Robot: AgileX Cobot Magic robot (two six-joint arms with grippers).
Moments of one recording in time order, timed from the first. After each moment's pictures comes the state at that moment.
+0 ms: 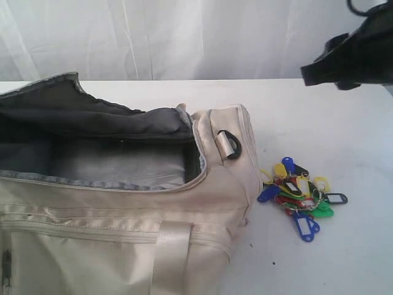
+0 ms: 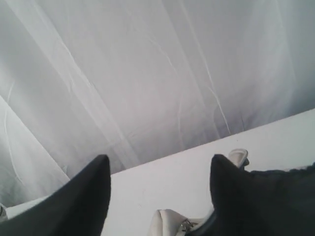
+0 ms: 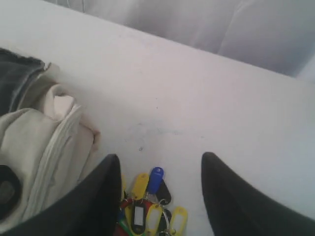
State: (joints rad) left arm -0.42 0.70 -0.68 -1.80 -0.42 2.11; right arm 0.54 1.11 -1.02 -0.33 0.60 0.20
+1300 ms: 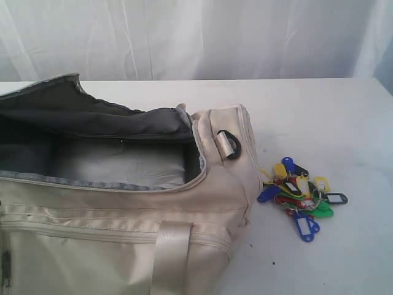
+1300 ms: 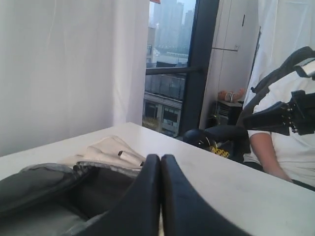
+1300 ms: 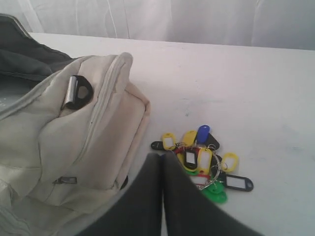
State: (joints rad) left arm -0.42 0.20 -0.18 -1.79 0.51 1.63; right arm 0.54 0.35 -0.39 -0.08 0.47 0.15
